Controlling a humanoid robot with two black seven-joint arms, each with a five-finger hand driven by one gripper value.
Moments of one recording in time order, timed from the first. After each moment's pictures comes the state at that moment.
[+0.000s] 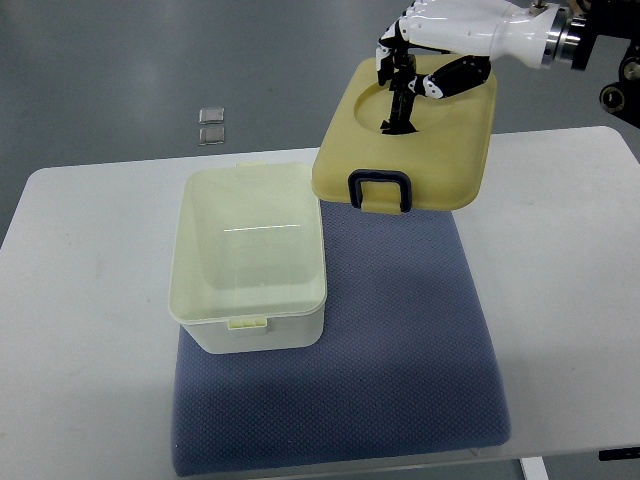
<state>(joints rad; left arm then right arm) 0.03 0.00 -0.12 -0.24 0.07 0.03 0.05 1.35 -0.69 0.15 1.07 -1.51 -0.05 0.61</state>
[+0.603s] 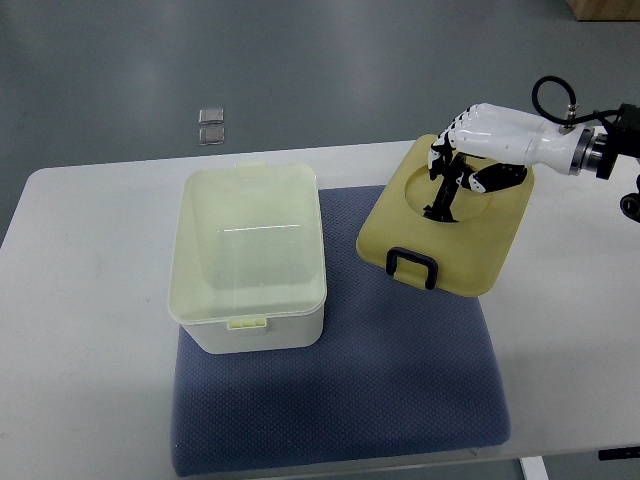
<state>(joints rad) 0.03 0.00 -0.12 -0.24 0.07 0.03 0.05 1.05 -0.70 0.13 1.08 -1.63 -0.21 0.61</state>
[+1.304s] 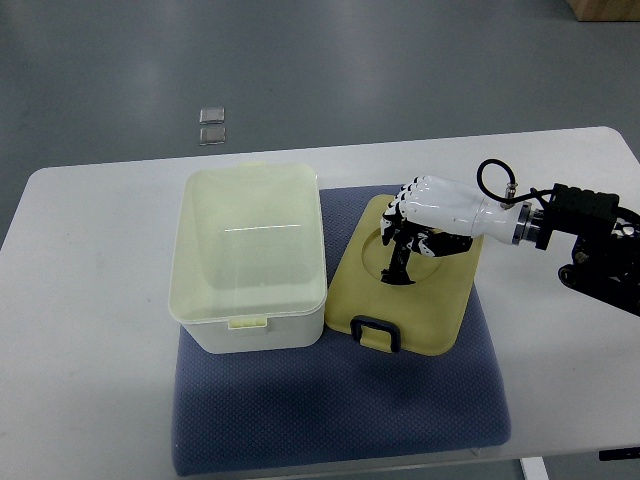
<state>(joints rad) 0.03 0.00 -0.12 -0.24 0.07 0.03 0.05 0.90 -0.55 0.14 1.06 -1.65 -0.34 0.61</state>
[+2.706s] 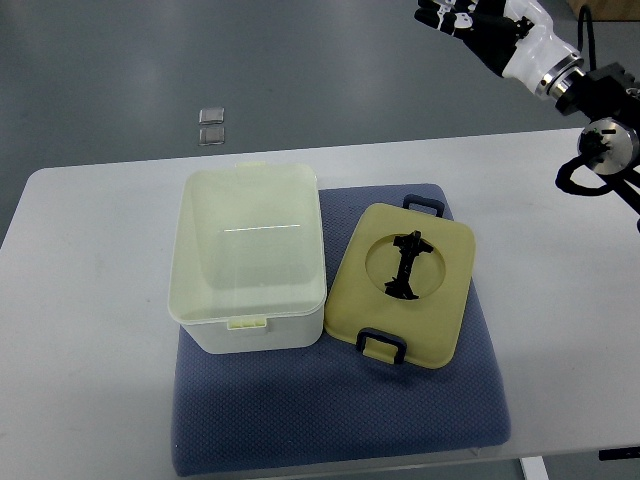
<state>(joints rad) 0.03 0.00 -0.12 -0.24 0.07 0.03 0.08 0.95 -0.47 0.63 1.00 0.02 0.21 0.22</state>
